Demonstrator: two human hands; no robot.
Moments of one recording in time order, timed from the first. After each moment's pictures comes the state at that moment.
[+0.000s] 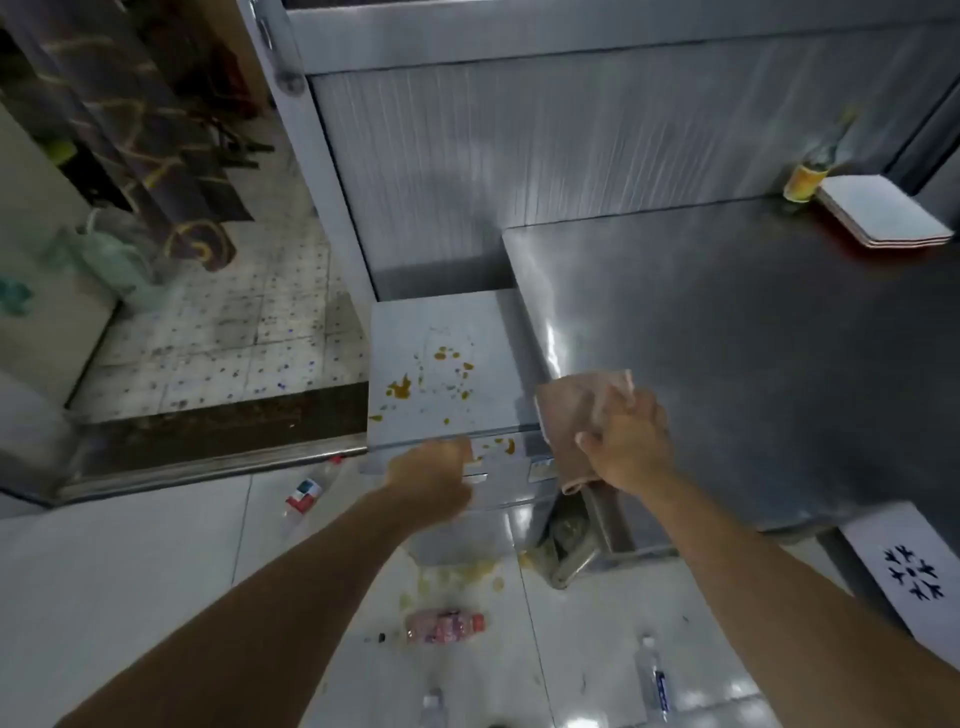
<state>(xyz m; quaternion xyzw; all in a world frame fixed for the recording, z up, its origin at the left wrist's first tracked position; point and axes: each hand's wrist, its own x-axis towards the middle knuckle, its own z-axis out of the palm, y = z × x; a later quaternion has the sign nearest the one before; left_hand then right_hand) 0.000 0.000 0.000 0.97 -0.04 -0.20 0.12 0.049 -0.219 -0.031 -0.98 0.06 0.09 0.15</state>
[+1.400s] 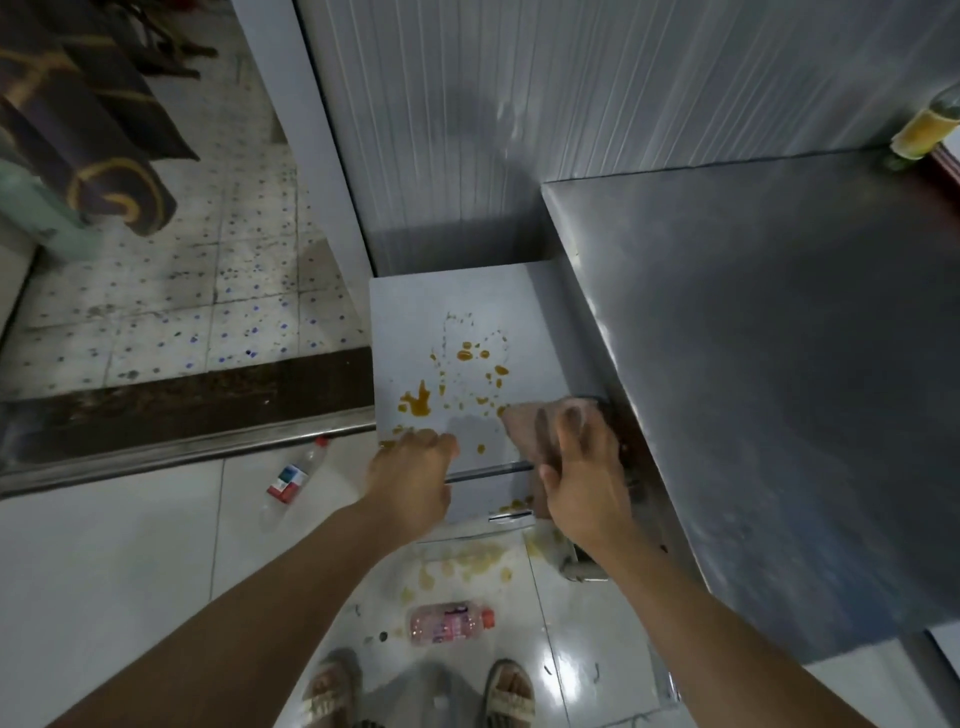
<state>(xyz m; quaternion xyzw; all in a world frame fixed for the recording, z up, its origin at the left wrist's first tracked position) 0.098 0.092 -0.083 0.98 -0.08 -0.18 0.09 0.097 -0.107 -0.123 -0.98 0.00 0.10 0.16</state>
